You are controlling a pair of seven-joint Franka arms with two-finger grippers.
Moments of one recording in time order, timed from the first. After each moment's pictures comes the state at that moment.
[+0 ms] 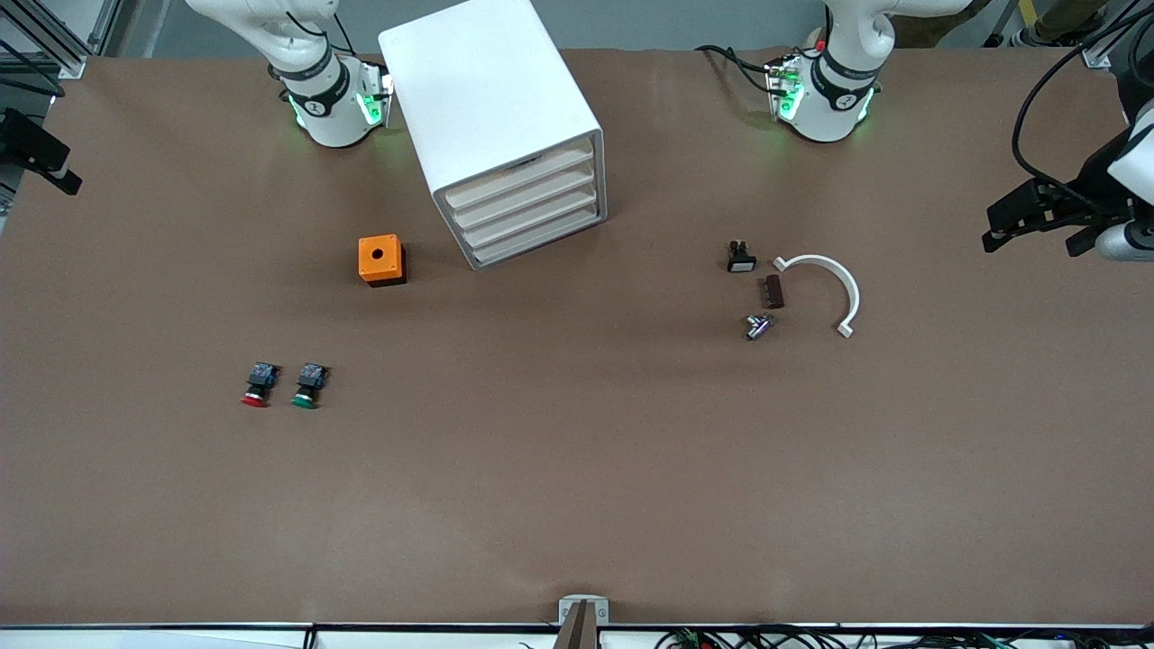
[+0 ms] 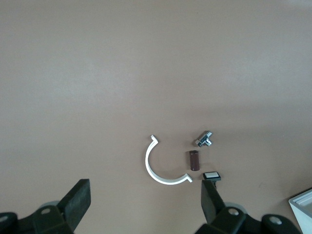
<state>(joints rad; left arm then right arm) -0.10 0.02 0.06 -1.54 -0.03 1.58 0.01 -0.06 -0.17 -0.05 -1.64 -0.01 1.54 -0.04</state>
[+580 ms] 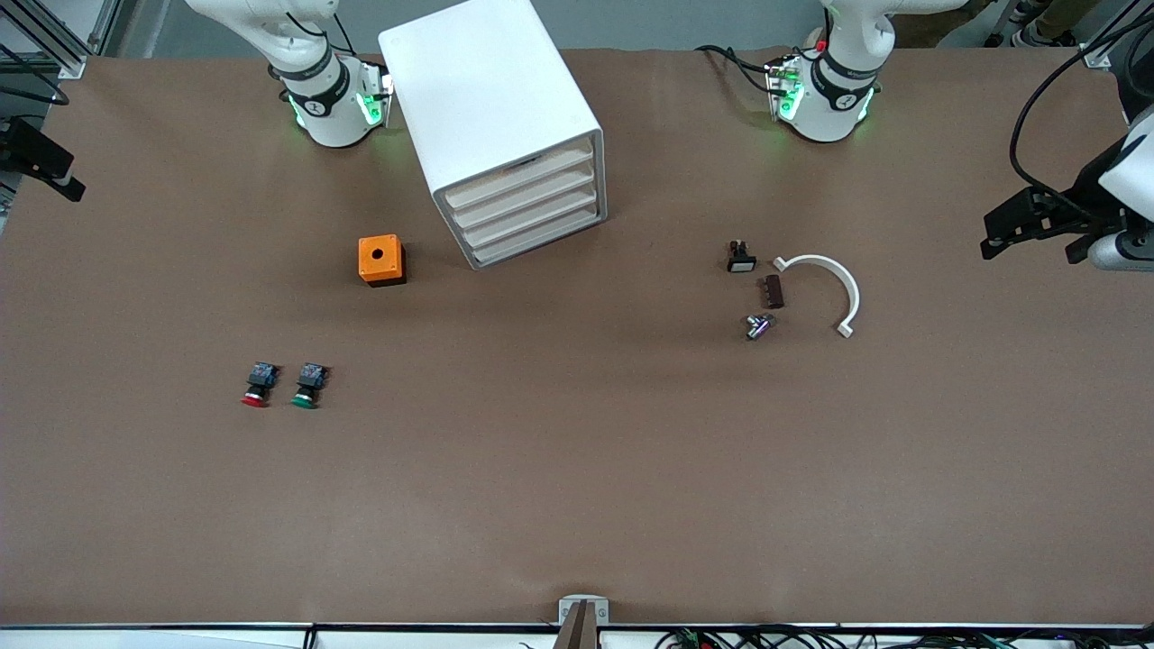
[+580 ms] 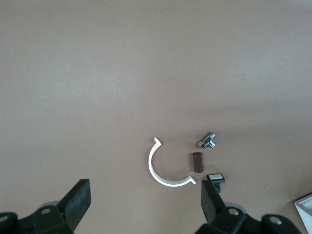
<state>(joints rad) -0.03 0.04 -0.02 -1.52 -0.01 1.58 0.01 -0.06 -0.16 -0.05 -1.65 -0.01 1.54 -0.05</state>
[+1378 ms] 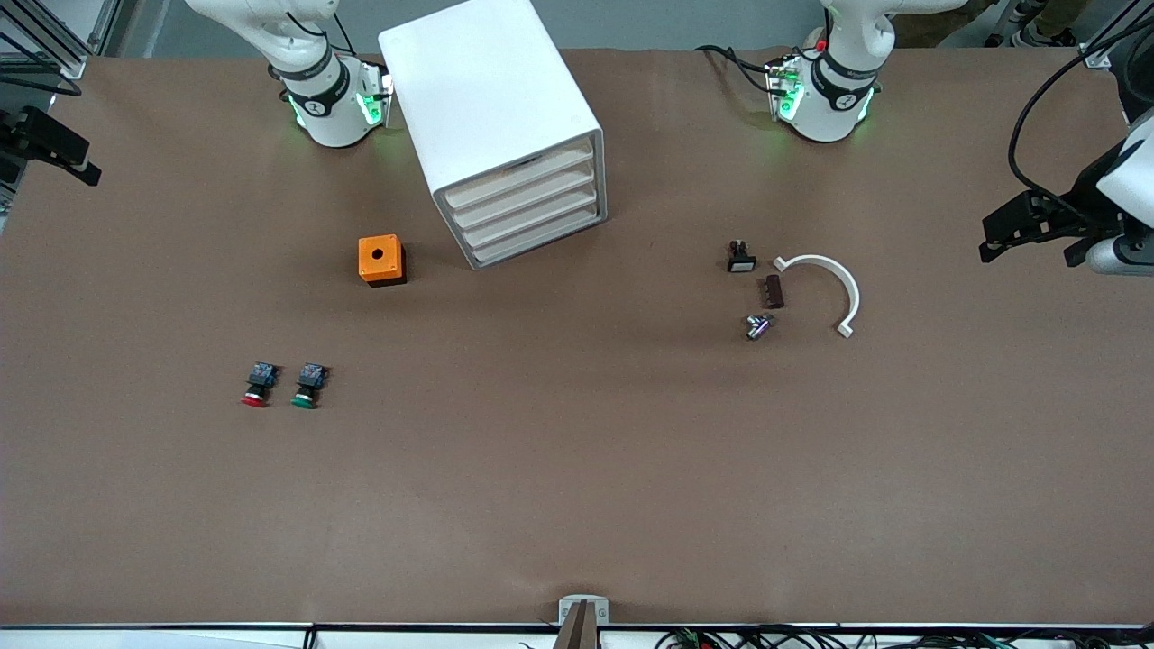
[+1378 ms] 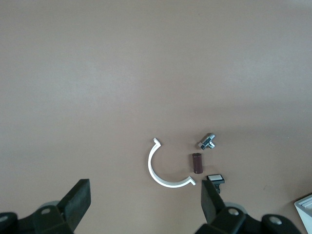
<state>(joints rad) -0.03 0.04 -0.03 -1.50 -0.01 1.58 0.01 -0.05 -0.17 -0.04 -1.65 -0.01 1.44 -0.05</state>
